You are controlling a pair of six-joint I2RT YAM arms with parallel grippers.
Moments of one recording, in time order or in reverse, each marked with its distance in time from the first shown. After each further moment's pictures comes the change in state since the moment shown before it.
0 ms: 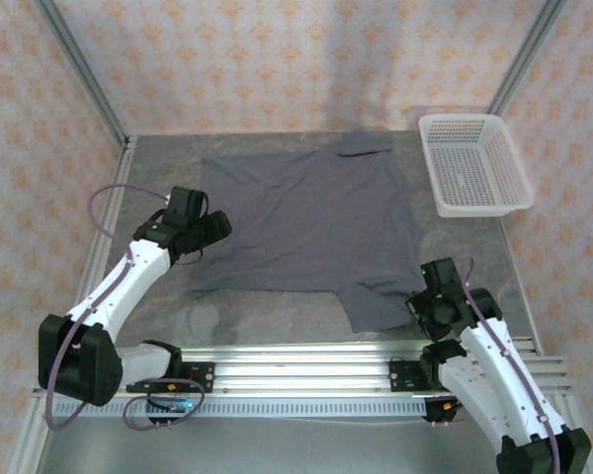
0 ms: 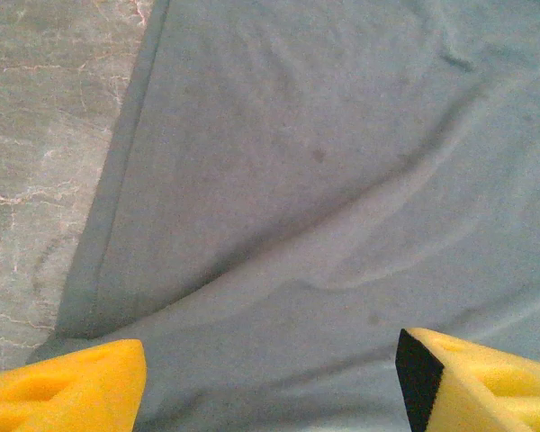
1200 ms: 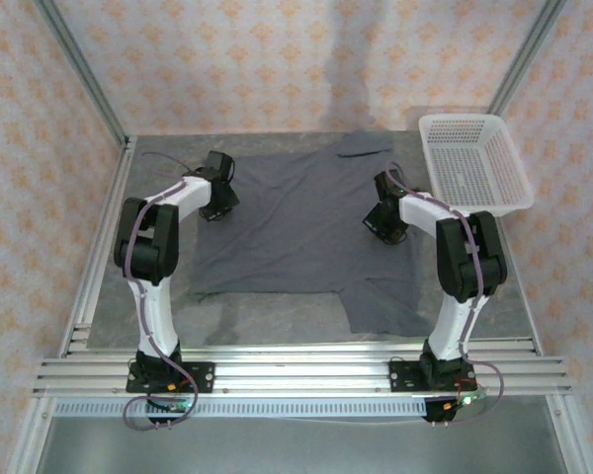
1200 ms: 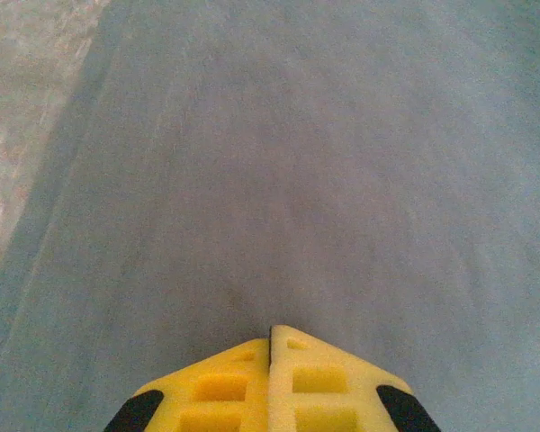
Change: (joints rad) left arm 0.087 0.865 0.571 0.053 -0.093 -0.061; right arm -0.030 1.232 0.650 0.628 0.026 -0.353
